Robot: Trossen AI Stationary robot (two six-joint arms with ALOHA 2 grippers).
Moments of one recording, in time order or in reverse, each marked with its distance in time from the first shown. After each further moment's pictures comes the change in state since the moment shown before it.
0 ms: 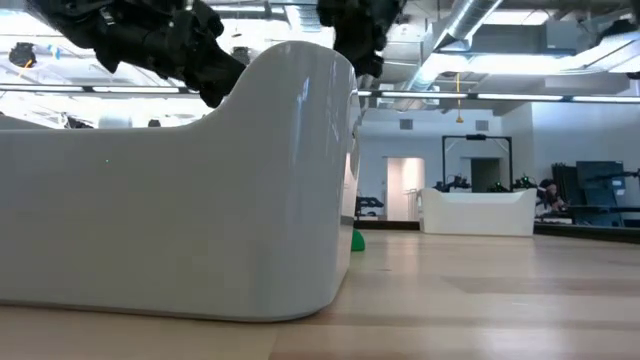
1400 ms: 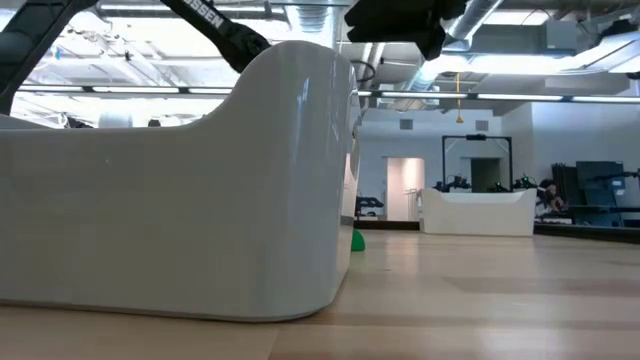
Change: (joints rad) left arm 0.173 0.909 0.959 -0.724 -0.055 0.432; right arm 0.493 -0.290 -0.704 0.867 0.502 0.223
